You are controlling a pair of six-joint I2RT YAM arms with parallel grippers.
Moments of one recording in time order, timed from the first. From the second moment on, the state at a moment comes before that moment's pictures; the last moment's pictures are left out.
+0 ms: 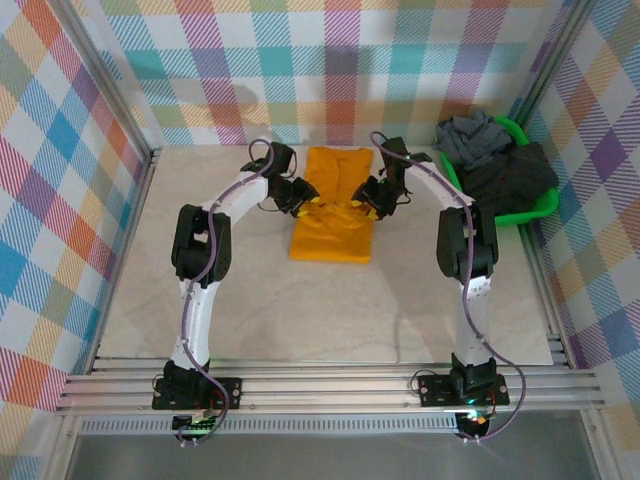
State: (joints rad) left arm -0.33 2.29 1.91 -0.68 0.41 -0.96; right arm 0.29 2.24 1.90 -0.89 -0.45 0.77
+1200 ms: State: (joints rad) left arm -0.39 1.94 1.17 -0.29 0.38 -1.26; right arm 0.34 1.91 1.17 -0.50 -0.52 1.03
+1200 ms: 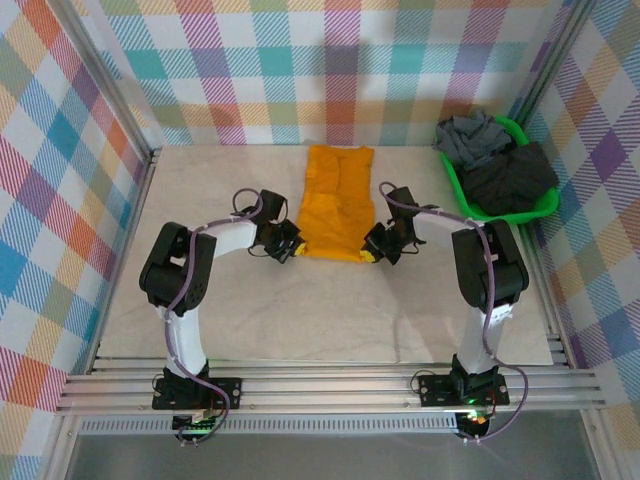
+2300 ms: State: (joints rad) left arm -0.44 1.29 0.98 -0.48 0.41 -1.28; right arm 0.36 1.66 1.52 -0.99 -0.57 0.88
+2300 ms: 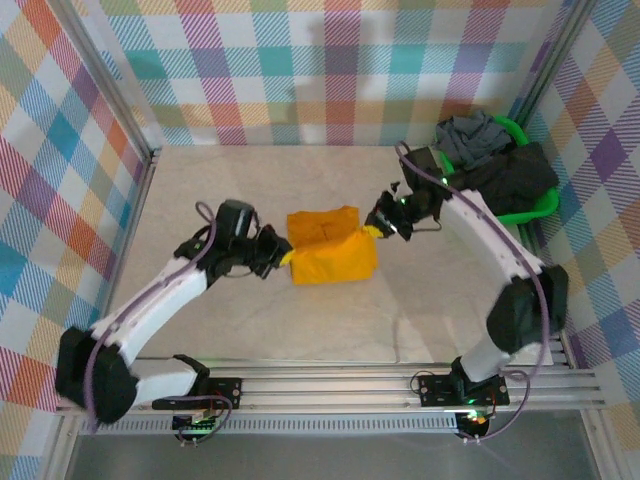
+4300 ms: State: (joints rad) left arm -0.06 2.09 1.52 -0.40 0.25 -1.15; right arm 0.18 1.20 1.01 -0.73 -0.64 0.77
